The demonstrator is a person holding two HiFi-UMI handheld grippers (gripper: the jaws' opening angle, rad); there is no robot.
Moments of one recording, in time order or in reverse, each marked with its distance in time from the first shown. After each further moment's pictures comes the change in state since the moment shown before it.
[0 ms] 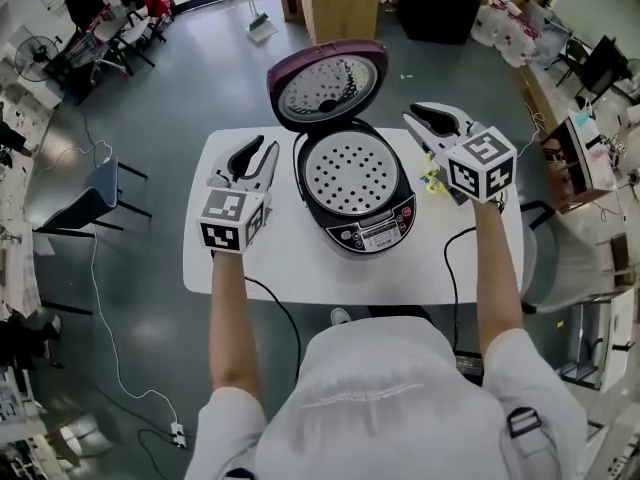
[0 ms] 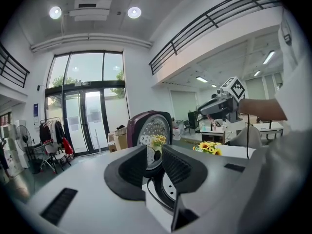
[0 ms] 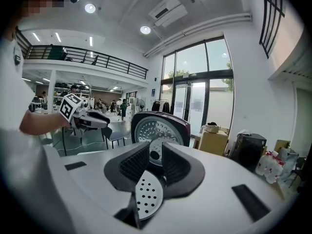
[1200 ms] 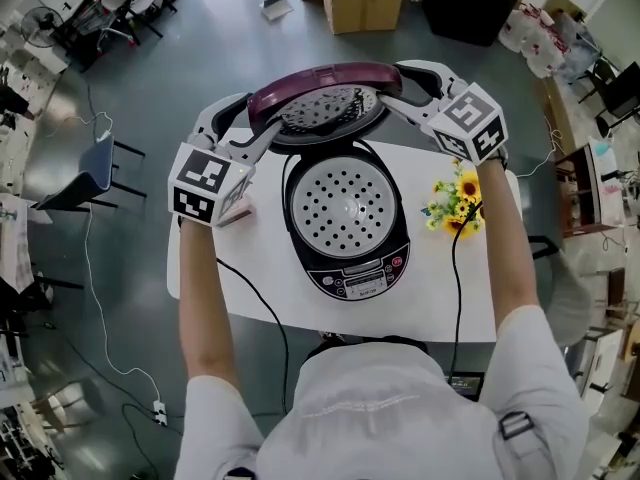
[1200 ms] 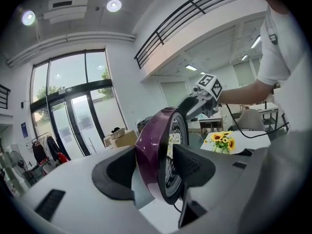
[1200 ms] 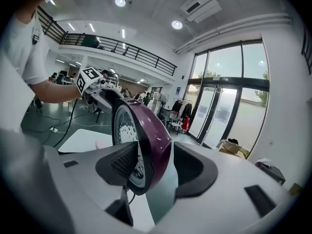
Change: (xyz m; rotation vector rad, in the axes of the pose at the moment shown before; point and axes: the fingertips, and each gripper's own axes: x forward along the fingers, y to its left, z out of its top) left arm 0.114 0.051 0.034 0.181 0.075 -0.068; right arm 0.138 -0.083 0.020 -0.303 0.021 0.247
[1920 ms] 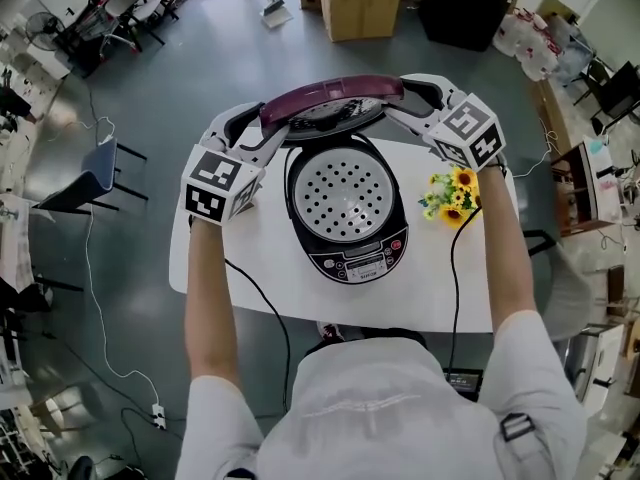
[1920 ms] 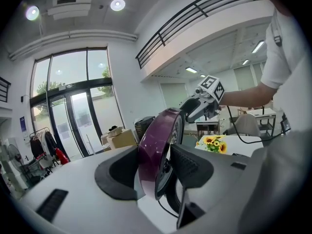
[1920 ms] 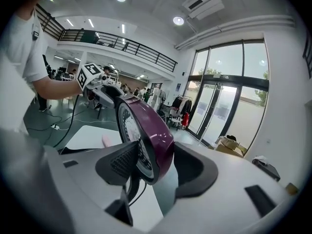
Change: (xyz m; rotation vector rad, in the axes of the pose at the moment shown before) left arm -0.025 -0.032 -0.002 -0.042 -0.003 -0.020; right arm -0.030 0.035 -0.011 -0.010 0.056 -0.012
